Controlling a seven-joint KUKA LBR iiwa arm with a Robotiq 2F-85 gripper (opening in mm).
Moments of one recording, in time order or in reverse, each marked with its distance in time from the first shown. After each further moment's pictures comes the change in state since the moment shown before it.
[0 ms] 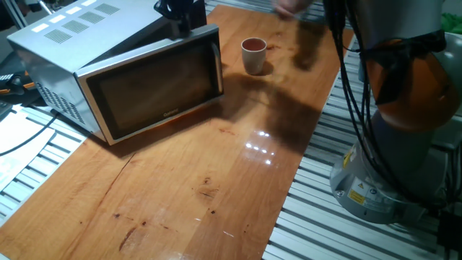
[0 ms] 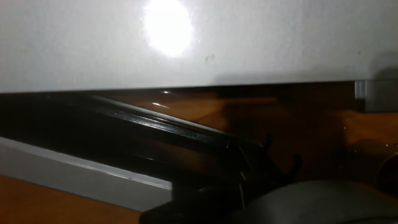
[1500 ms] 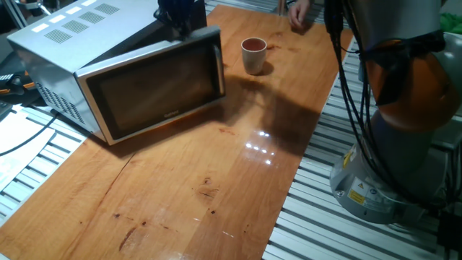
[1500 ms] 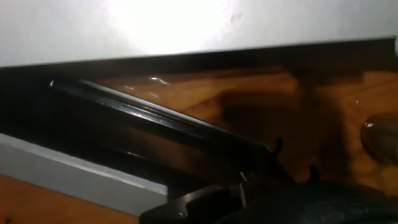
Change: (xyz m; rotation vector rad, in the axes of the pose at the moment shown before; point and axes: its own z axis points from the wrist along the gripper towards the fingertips) arm 0.013 0.013 0.021 0.001 0.009 0.035
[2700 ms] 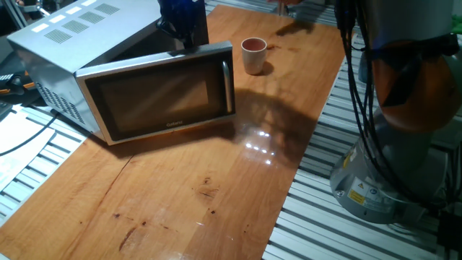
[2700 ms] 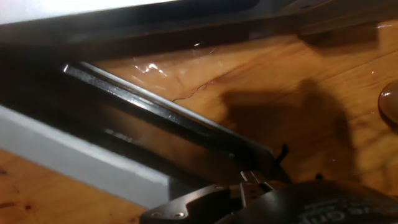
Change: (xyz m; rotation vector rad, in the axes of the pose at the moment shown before) arm 0.051 0.034 -0.002 -0.026 0.024 0.094
